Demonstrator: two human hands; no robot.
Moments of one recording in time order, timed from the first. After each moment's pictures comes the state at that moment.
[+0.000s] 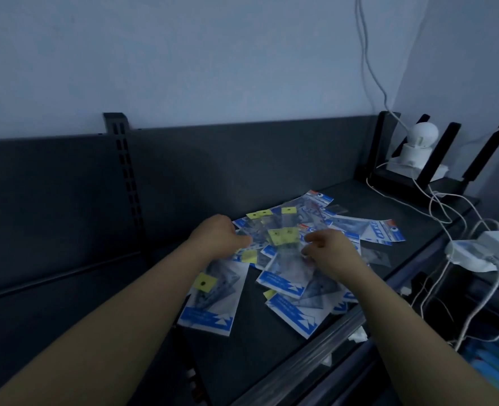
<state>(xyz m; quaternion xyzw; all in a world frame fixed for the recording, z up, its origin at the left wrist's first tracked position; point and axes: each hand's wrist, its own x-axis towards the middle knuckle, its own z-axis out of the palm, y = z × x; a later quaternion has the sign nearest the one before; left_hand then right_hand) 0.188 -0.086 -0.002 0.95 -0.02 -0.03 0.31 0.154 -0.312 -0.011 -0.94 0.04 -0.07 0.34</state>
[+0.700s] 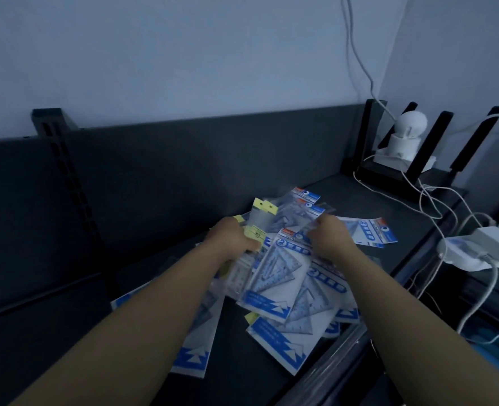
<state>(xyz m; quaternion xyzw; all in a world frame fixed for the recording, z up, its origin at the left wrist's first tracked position) 0.245 -0.145 -0.020 0.92 -0.03 -0.08 0.38 0.224 -0.340 -0.006 -0.95 0.16 -0.05 0.26</state>
